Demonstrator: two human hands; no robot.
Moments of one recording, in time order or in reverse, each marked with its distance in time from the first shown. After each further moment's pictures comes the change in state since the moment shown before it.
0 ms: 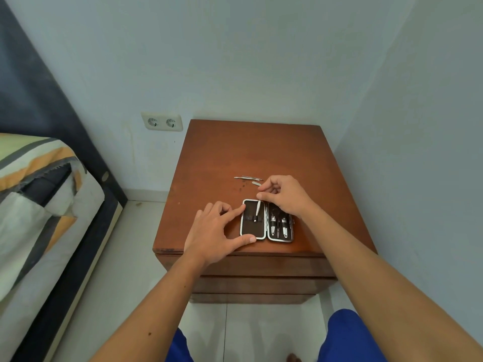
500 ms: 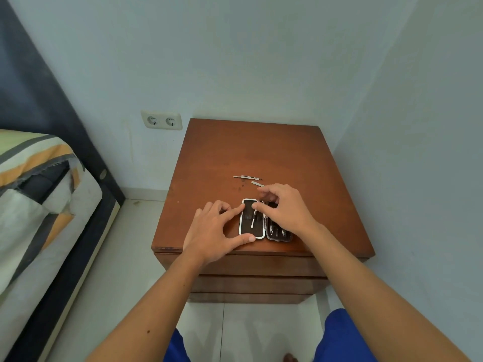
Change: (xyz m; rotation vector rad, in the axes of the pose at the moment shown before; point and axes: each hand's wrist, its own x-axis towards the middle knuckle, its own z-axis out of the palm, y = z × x) left_hand 0.000 0.000 0.001 -0.007 0.001 0.008; right_hand -0.033 0.005 0.018 -0.182 0.131 -0.139
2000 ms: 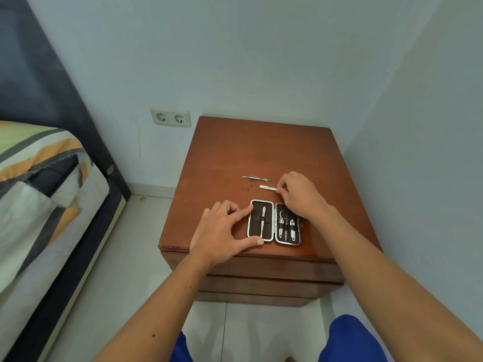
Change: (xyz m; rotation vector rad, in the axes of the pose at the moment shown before) left_hand 0.001 -0.001 -0.001 0.006 -0.023 -0.008; right_hand 0.046 0.006 -0.018 -0.390 -0.103 0.030
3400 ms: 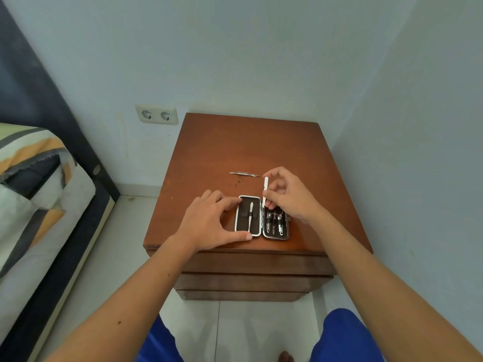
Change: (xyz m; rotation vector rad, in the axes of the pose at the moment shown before) left_hand 0.019 -0.001 -0.016 0.001 -0.008 0.089; right_hand -0.038 -0.007 -0.011 0.763 -0.063 0.113
